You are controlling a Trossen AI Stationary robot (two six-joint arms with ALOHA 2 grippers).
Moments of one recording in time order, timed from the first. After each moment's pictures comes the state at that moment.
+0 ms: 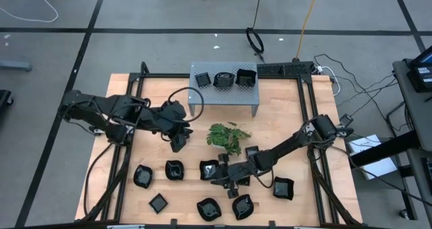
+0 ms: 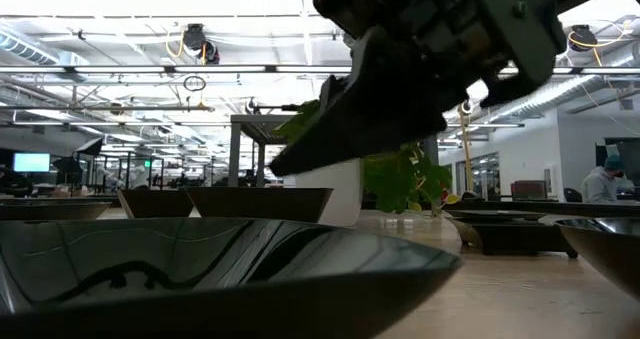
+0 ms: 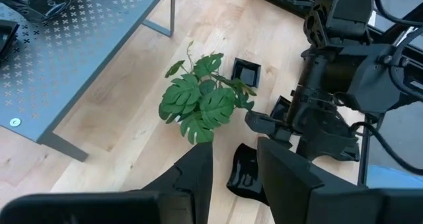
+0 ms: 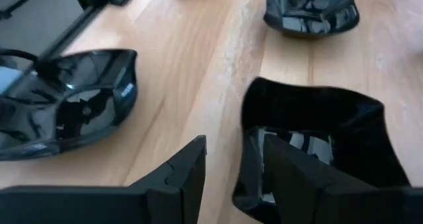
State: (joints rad) left arm -0.23 1.34 1.53 -0.99 -0.27 -0.61; right arm 0.40 1.98 1.06 0.34 0.11 0.09
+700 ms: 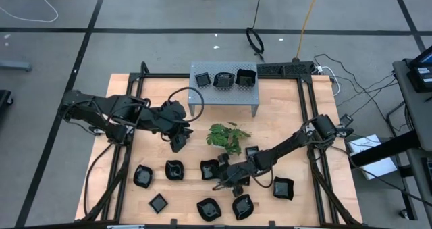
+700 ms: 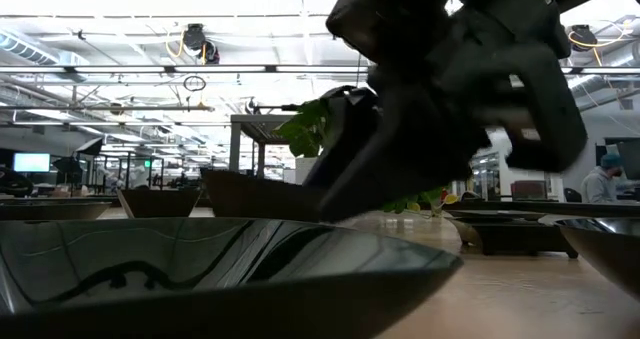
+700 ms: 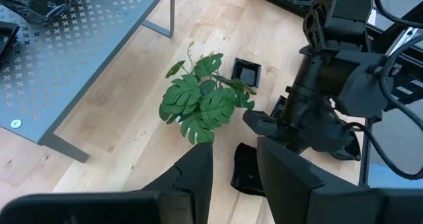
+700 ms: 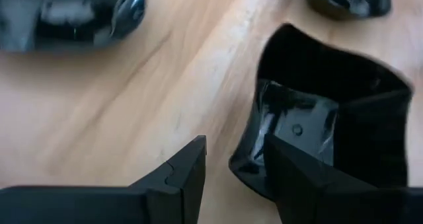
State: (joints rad) left arm -0.23 1.34 1.53 -0.99 -0.27 -0.61; right arm 0.40 1.98 1.06 0.22 0.10 -0.17
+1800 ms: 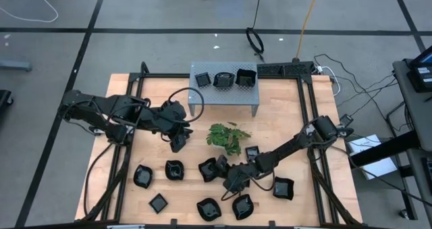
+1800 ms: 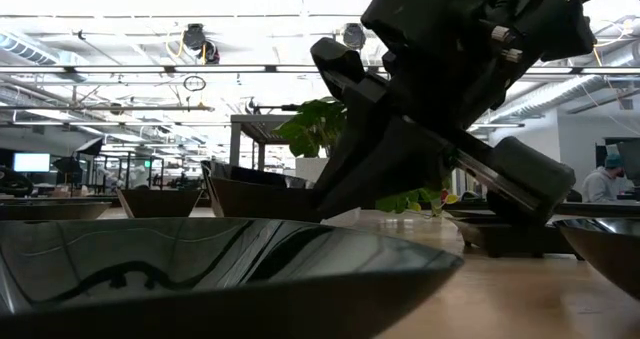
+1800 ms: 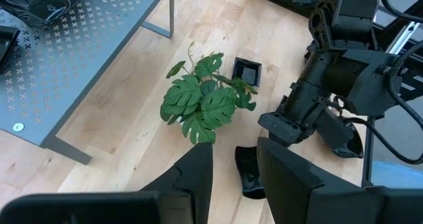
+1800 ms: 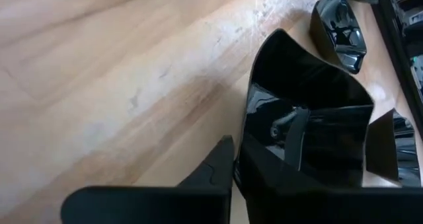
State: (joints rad) left arm -0.23 1.34 1.53 -0.99 -0.27 -0.59; right arm 0.44 1.98 1.06 0.19 0.26 -0.67
